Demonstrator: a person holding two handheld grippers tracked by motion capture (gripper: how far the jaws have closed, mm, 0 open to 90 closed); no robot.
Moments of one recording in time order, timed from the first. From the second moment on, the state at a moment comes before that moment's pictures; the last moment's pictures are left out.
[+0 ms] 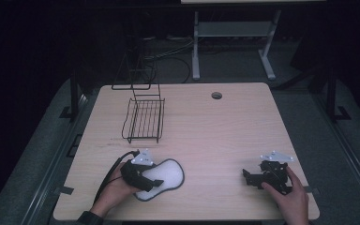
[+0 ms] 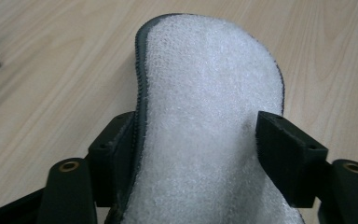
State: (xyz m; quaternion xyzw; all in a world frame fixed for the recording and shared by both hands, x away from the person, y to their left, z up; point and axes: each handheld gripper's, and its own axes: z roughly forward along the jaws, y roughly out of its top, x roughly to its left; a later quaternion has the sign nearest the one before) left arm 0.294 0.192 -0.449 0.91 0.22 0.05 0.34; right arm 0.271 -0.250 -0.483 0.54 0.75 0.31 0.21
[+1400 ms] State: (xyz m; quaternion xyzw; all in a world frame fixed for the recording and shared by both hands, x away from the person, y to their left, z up) left arm 0.297 0.214 -0.419 0.87 0.24 0.01 0.42; right arm 0.271 -0.250 -0.483 0.54 0.75 0.31 0.21
